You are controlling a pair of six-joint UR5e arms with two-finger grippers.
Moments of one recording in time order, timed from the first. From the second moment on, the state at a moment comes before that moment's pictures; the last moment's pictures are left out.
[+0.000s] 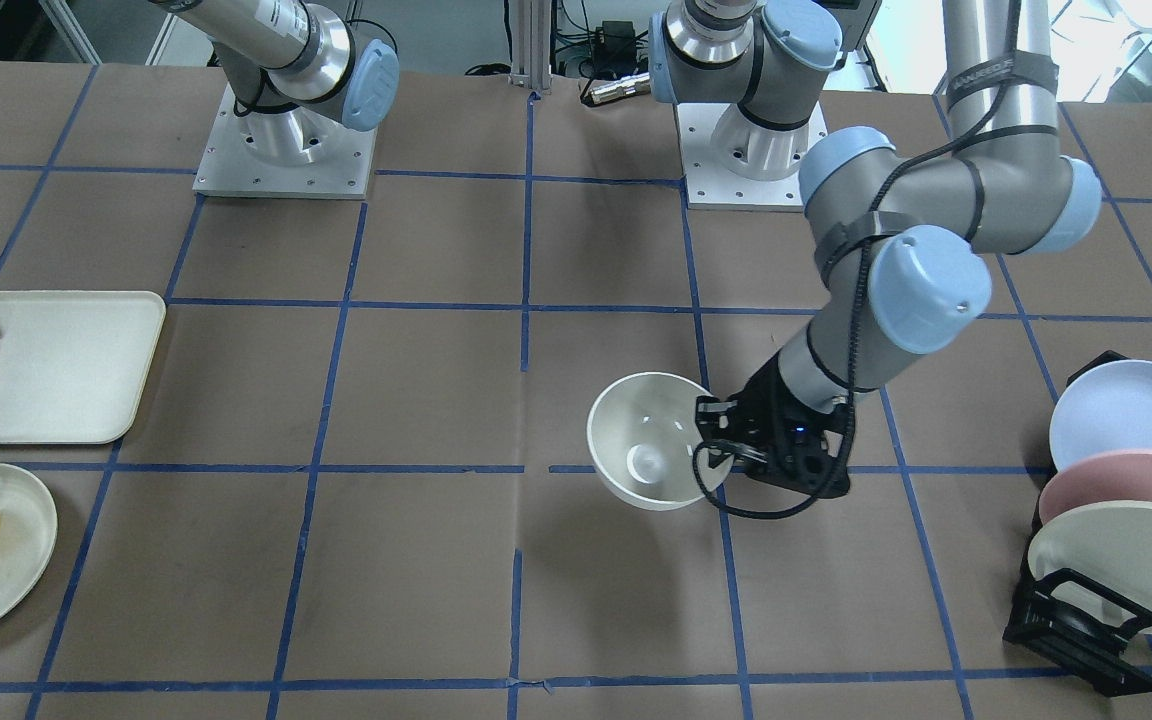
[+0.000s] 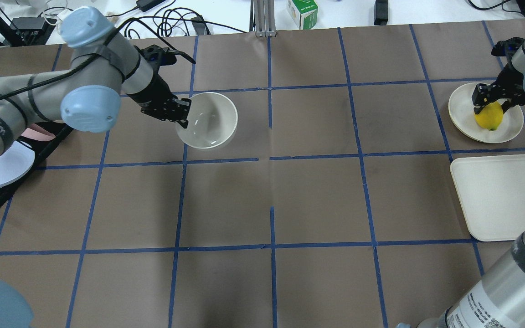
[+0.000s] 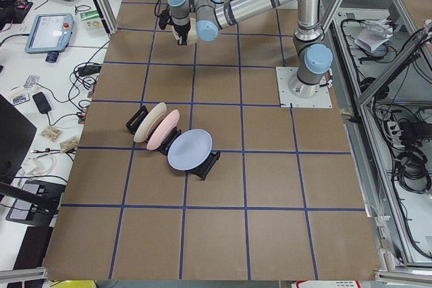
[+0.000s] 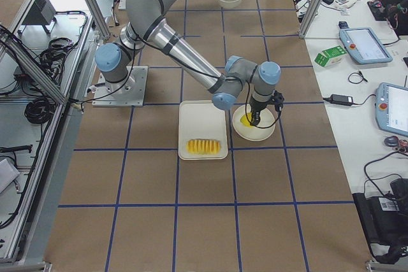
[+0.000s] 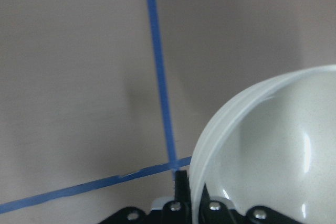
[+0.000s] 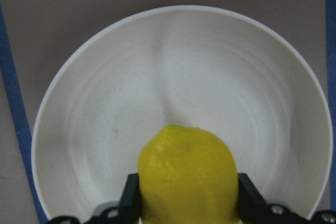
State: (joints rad) left arm -1.57 -1.90 -1.72 -1.06 1.33 0.16; right arm 1.07 -0.98 1.50 -2.12 -1.64 -0.39
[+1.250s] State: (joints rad) left arm -1.77 -2.01 -1.82 -0.80 1.33 -0.06; right arm 1.27 -1.27 1.49 -1.75 -1.62 -0.15
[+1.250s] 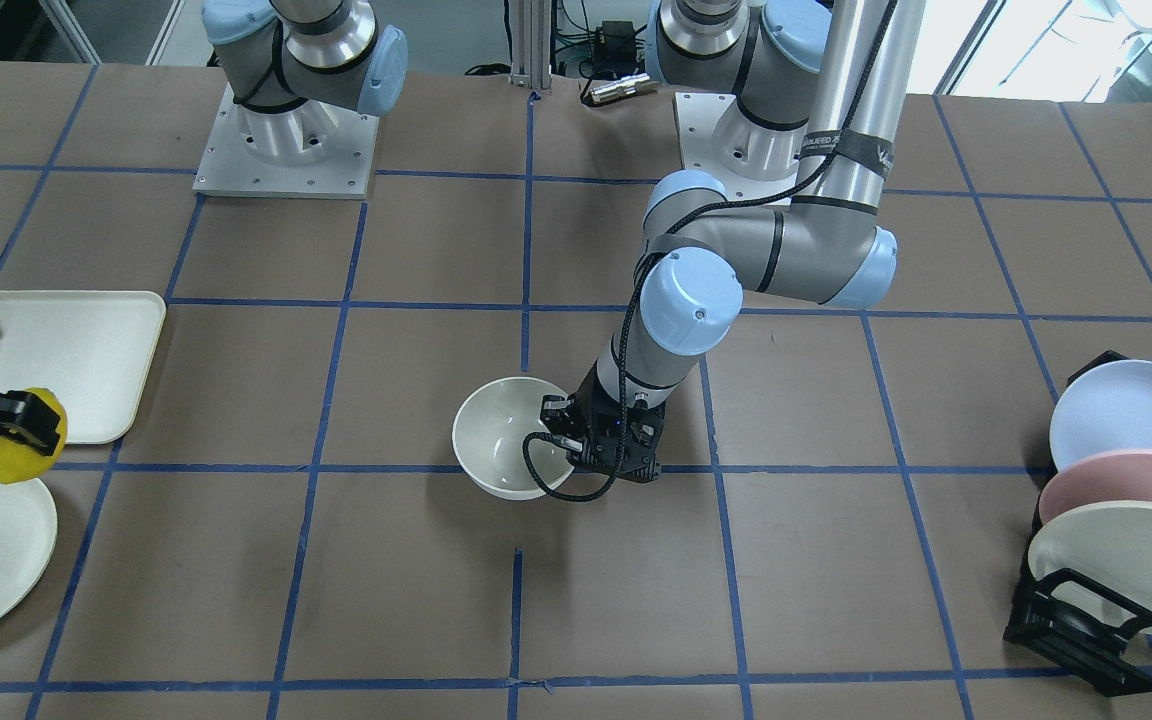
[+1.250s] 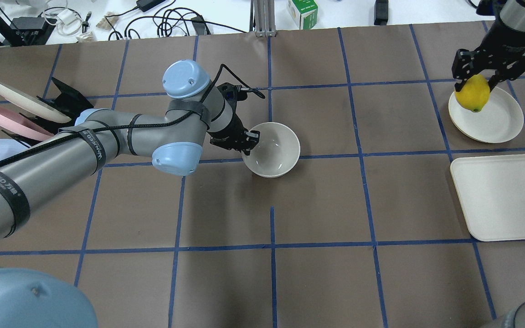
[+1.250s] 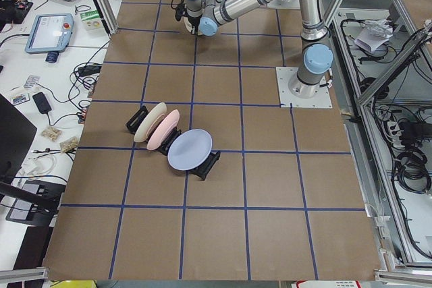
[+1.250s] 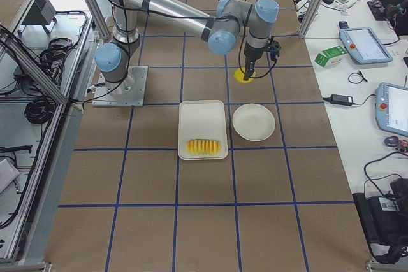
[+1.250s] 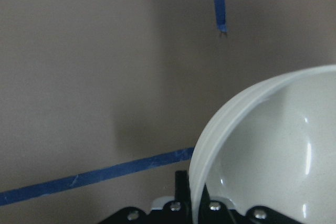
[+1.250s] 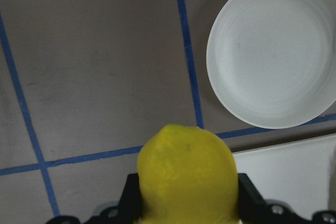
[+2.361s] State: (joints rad) left arm -1.64 -1.83 -1.72 -1.10 1.47 0.02; right arm 1.71 -1.31 1.50 -1.75 -1.51 0.27
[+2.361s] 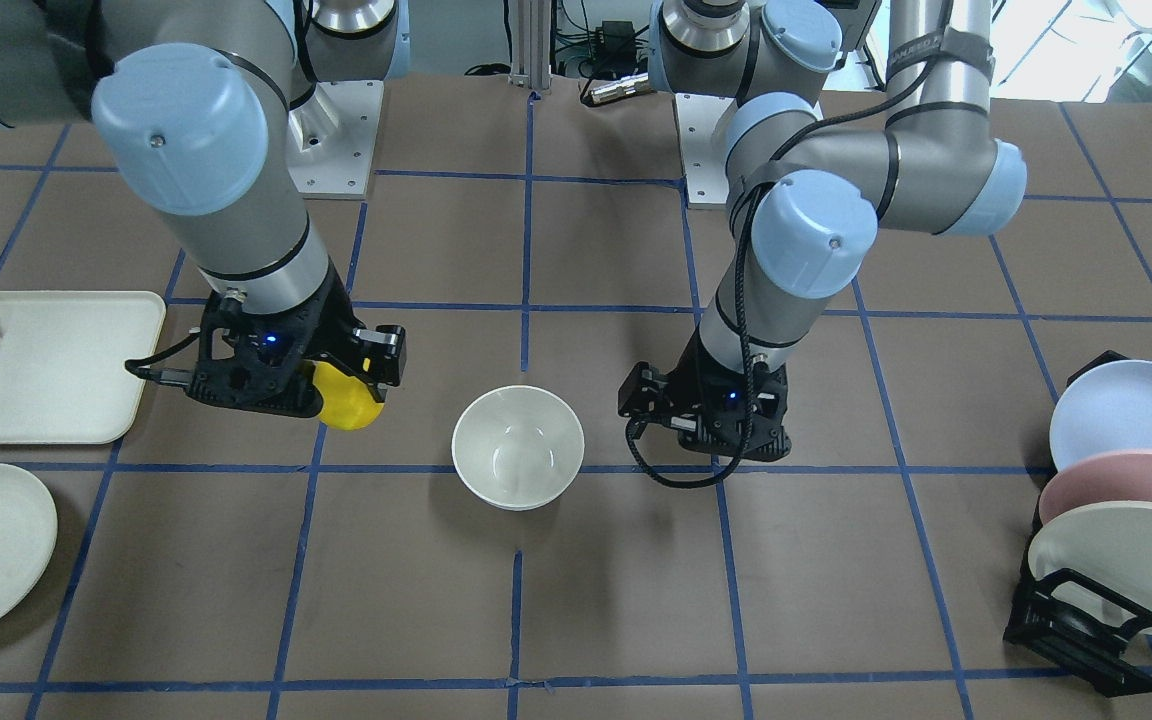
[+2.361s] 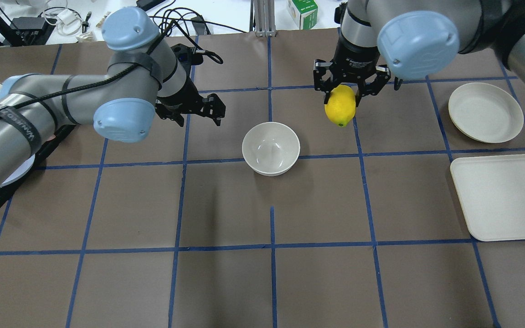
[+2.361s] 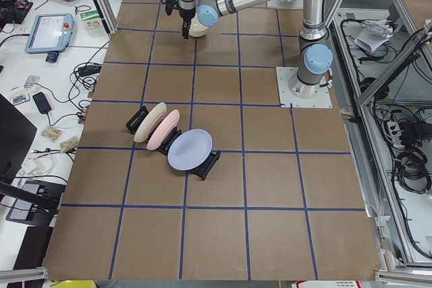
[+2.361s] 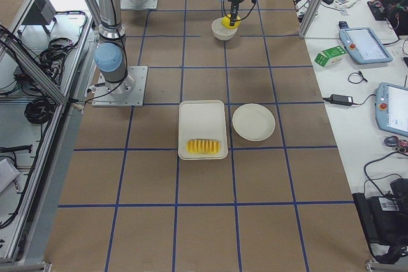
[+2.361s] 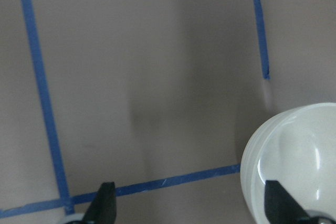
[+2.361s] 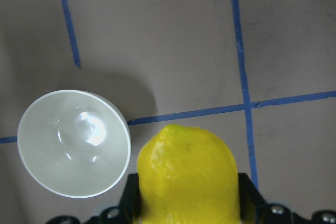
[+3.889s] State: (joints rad) left arm -1.60 -1.63 -1.51 -1.61 1.58 0.01; right arm 1.91 -1.08 1.59 -2.05 -1.42 0.39
